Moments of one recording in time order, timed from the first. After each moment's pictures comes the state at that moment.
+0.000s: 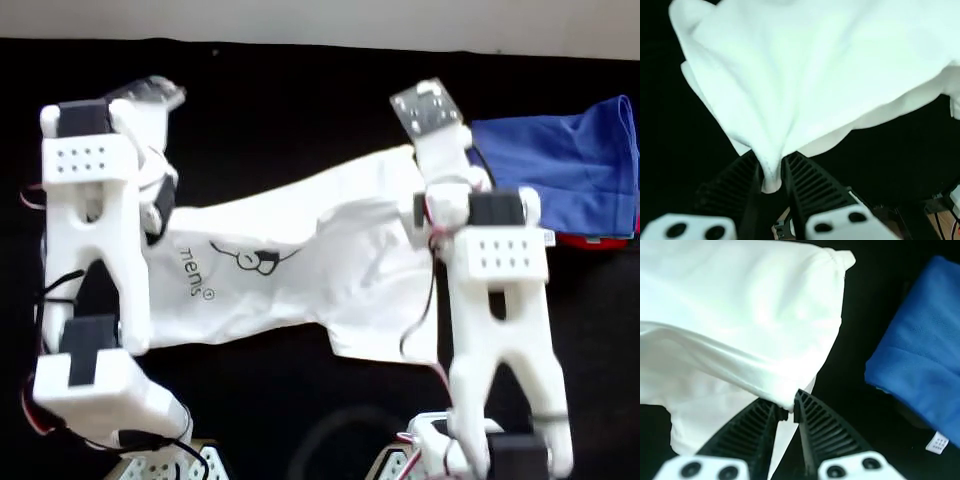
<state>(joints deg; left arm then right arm) -13.0 4.8 -8.7 100.4 -18.2 -8.3 -25.8 20.6 71.3 23.5</state>
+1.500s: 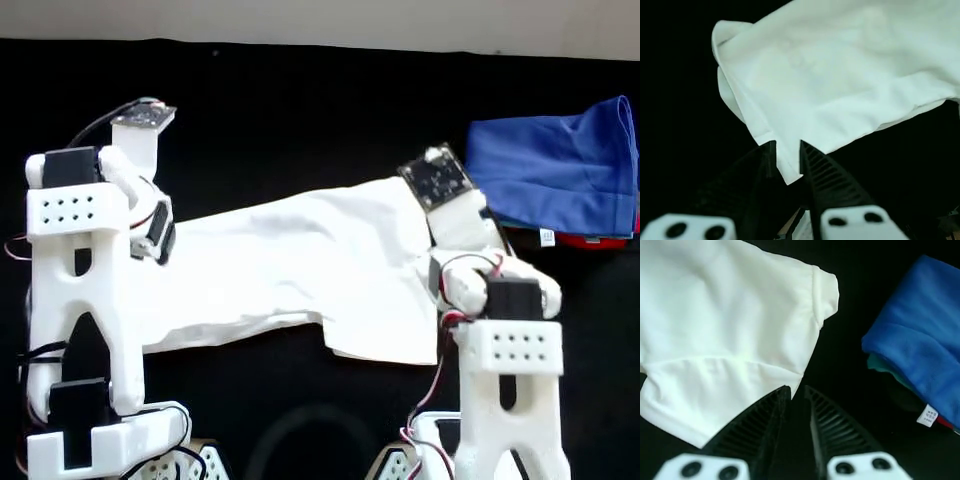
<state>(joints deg) -14.8 -10.9 7.4 89.0 -18.8 -5.8 -43.9 38.9 65.2 30.5</state>
